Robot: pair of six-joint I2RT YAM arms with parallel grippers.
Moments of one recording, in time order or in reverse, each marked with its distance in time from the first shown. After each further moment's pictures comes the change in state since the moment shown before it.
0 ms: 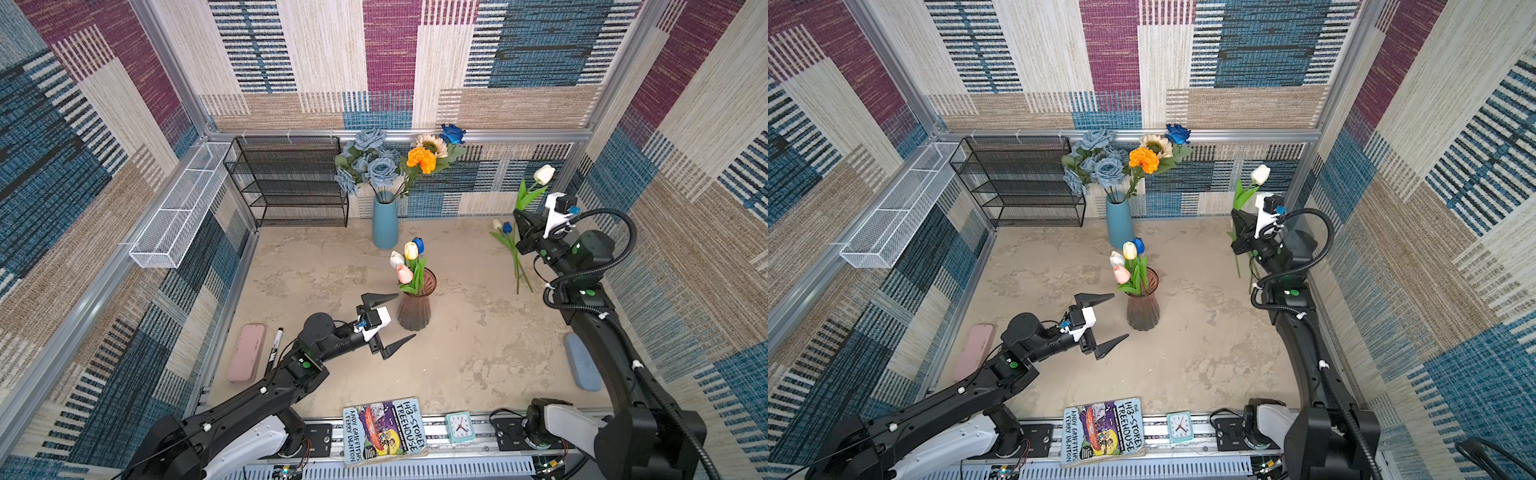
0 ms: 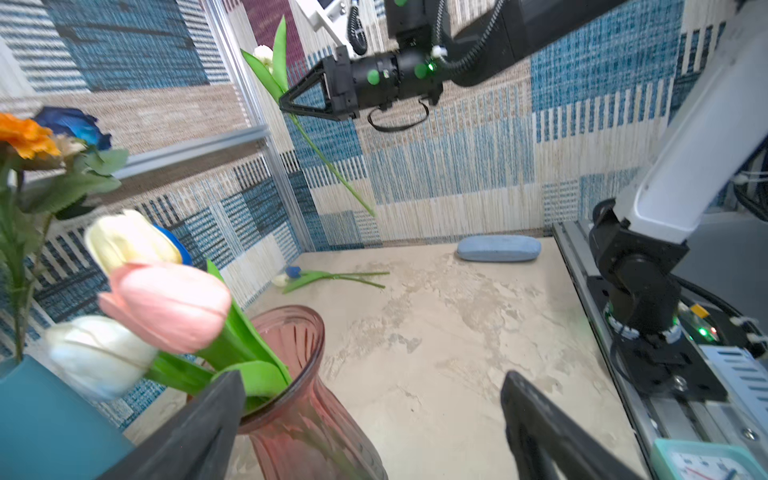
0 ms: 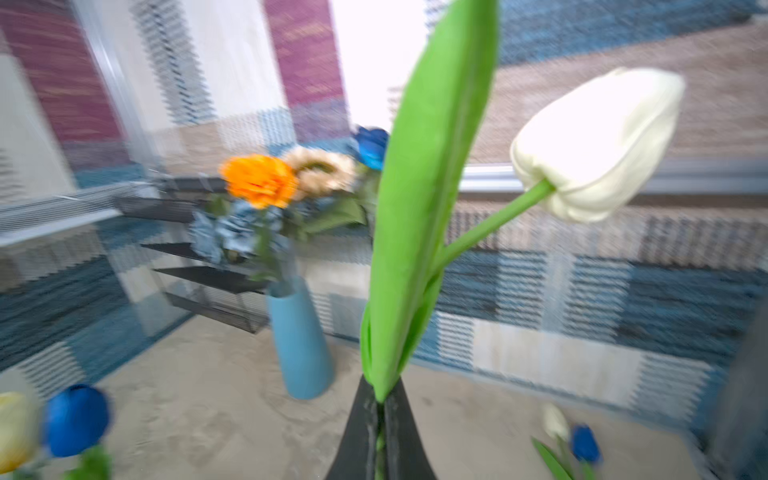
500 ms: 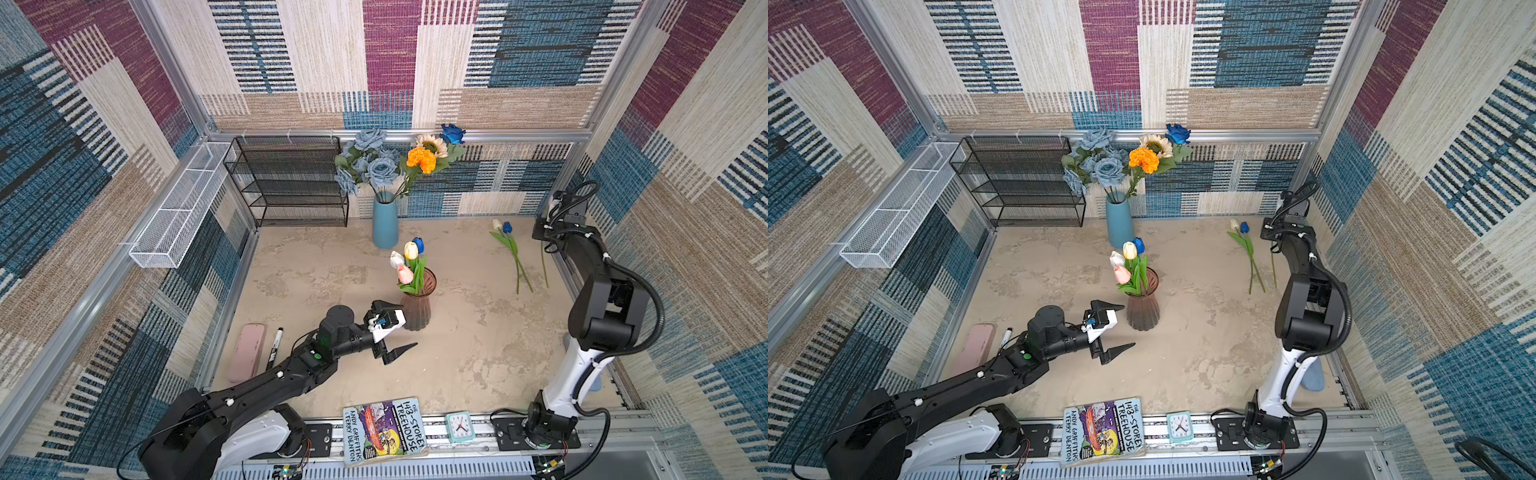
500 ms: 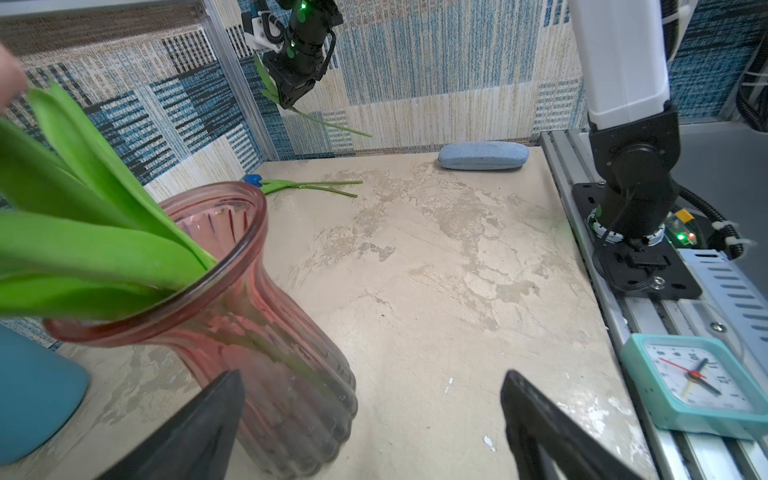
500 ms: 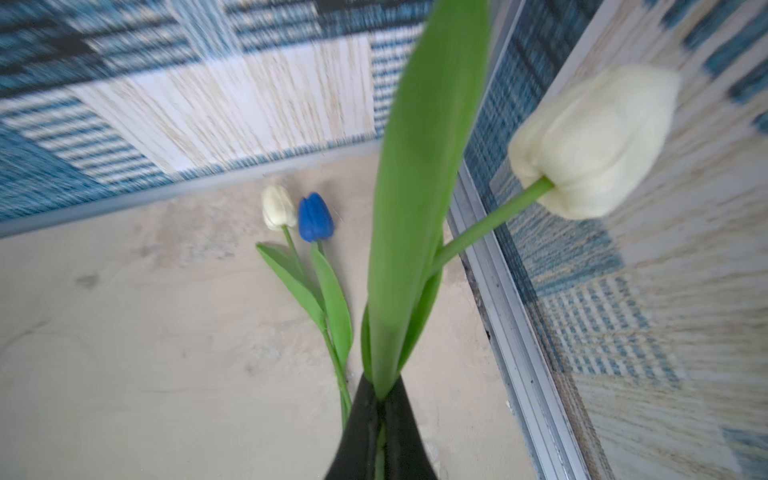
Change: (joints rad) left arm 0.000 0.158 0.029 -0.190 0.034 0.079; right arm -0.206 0.745 0.652 -0.743 0.511 -0.204
